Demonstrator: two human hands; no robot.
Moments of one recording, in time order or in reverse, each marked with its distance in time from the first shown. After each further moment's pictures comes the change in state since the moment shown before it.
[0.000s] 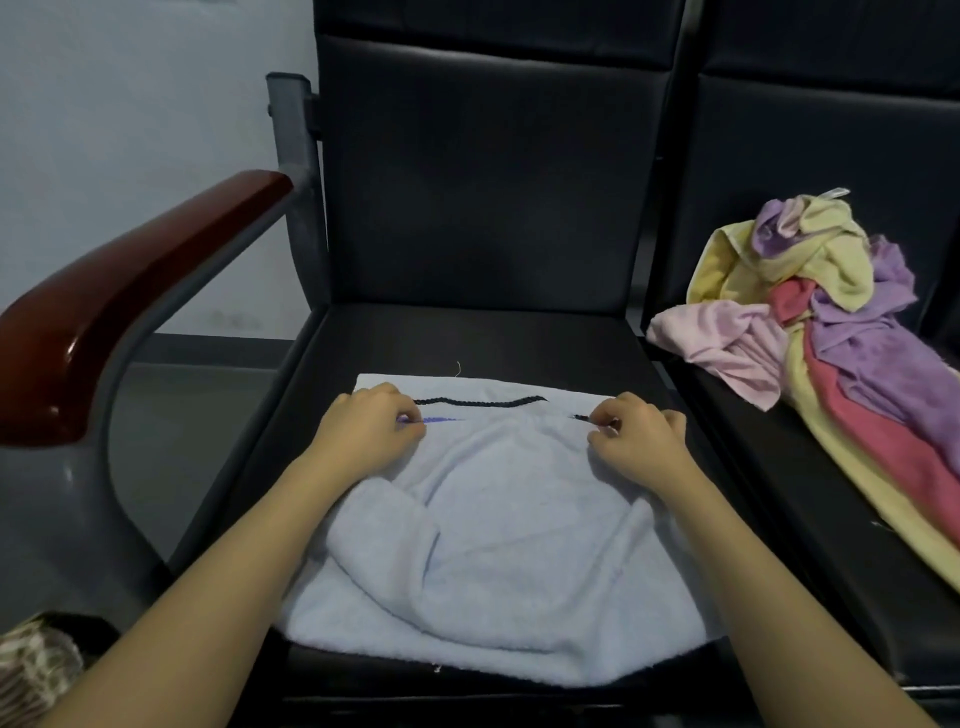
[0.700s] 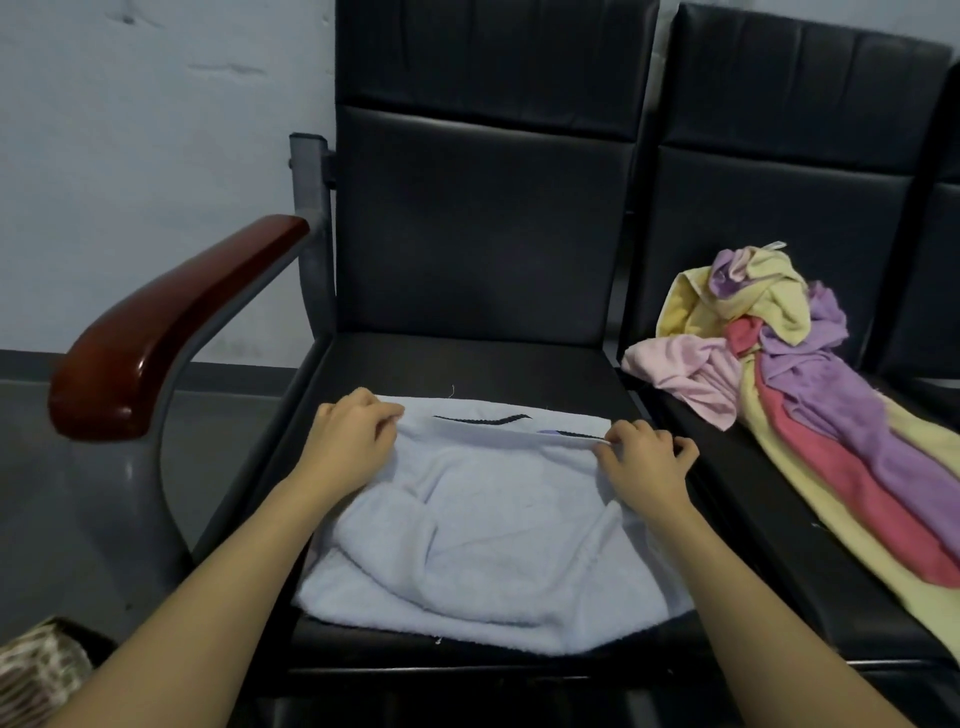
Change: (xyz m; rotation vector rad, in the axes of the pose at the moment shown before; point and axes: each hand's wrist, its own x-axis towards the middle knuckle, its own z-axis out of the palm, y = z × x) left_hand -0.034 -0.005 -0.021 -0.120 0.227 0.037; right_hand -0.033 0.005 -0.013 -0.154 0.172 0.118
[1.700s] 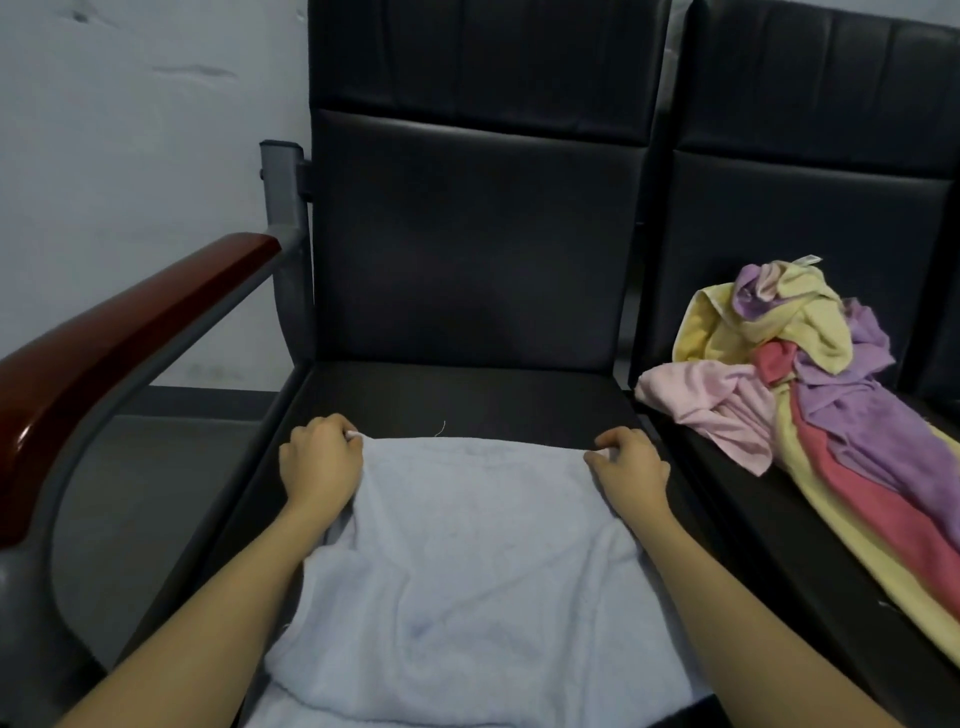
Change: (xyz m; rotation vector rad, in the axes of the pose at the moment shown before) left_hand 0.074 -0.034 0.054 -0.020 0.199 -0.381; right_hand 0.079 -0.011 0.040 0.406 -0.020 0.164
